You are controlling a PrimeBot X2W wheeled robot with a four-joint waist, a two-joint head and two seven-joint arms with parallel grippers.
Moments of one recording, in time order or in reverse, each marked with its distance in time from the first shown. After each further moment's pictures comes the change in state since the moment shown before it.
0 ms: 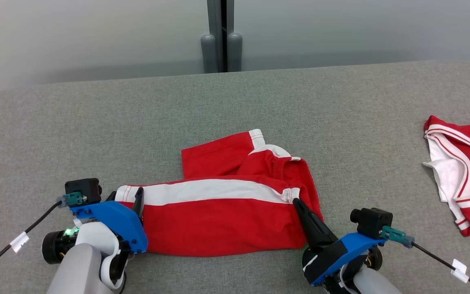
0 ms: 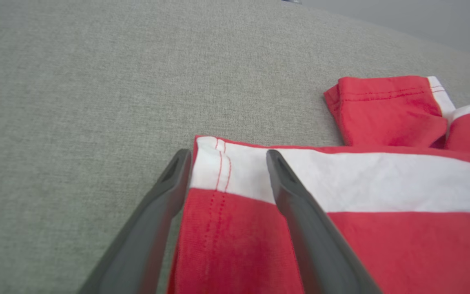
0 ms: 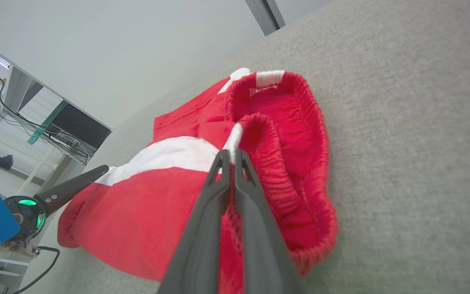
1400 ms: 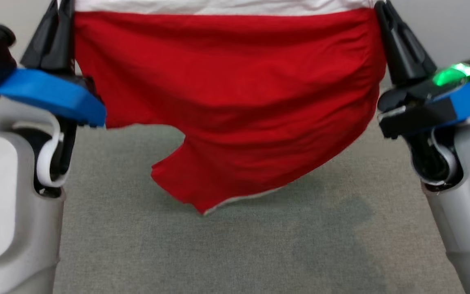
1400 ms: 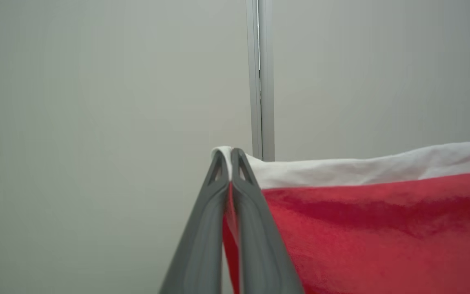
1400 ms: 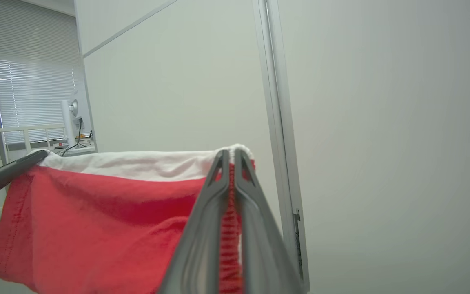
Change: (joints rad) left arm -0.243 0.138 -0.018 -0.620 0.058 0.021 -0.012; right arm -0.331 -0.179 -0.252 -0.453 -0.177 0.000 0.150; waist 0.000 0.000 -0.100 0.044
